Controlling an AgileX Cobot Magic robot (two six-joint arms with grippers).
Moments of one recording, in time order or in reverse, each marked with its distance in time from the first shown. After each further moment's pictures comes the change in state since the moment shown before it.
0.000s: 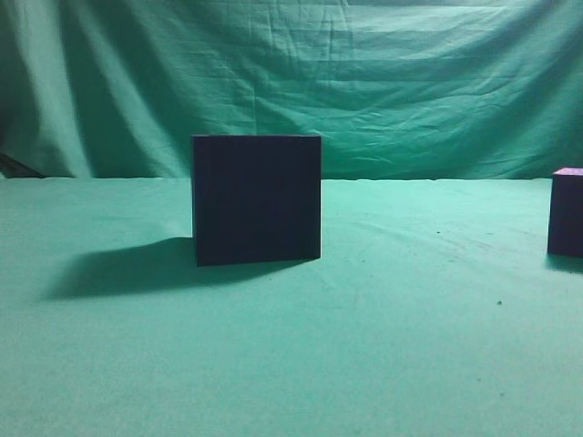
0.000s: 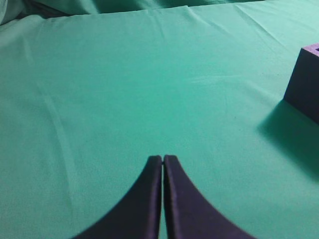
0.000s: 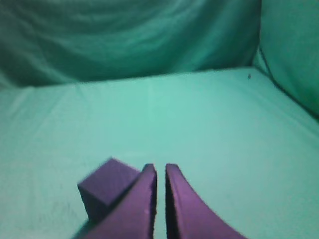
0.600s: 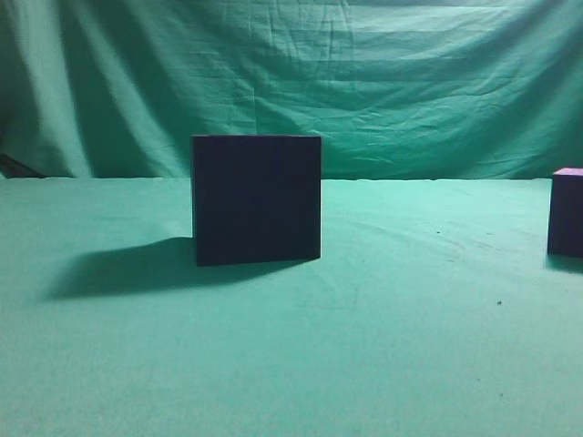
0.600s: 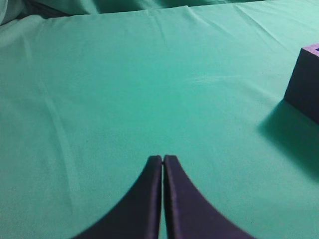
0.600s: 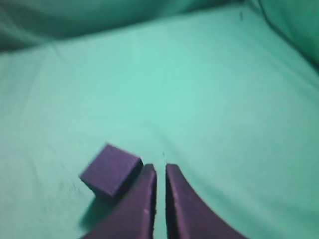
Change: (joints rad) left arm 0.000 0.000 0.000 0.000 0.000 0.000; right arm 0.000 0.431 -0.358 0.028 0.179 0.099
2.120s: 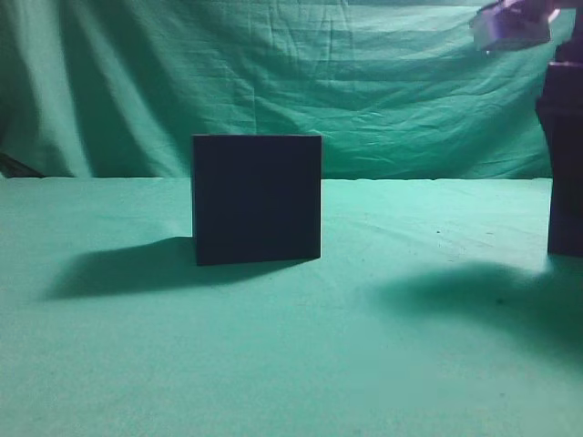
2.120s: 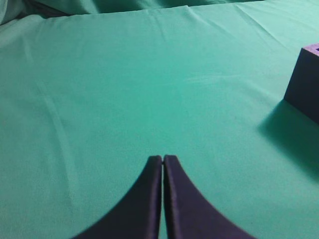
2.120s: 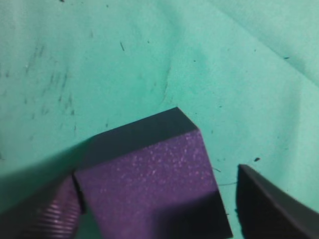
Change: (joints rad) left arm 0.000 0.000 0.000 0.000 0.000 0.000; right arm 0.204 1.256 -0.688 0.063 0.364 -0.658
